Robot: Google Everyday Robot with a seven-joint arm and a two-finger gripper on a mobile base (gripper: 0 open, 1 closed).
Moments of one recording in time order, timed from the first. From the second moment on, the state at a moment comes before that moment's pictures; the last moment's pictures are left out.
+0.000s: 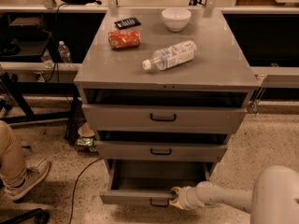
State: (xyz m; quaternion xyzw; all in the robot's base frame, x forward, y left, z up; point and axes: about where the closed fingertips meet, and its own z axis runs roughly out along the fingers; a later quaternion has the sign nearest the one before) arm 0.495 -0.124 0.173 -0.59 0.75 0.15 0.26
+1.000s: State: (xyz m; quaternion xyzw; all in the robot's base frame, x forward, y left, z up) arm 0.463 -0.129 0.167 -0.60 0.75 0.14 0.24
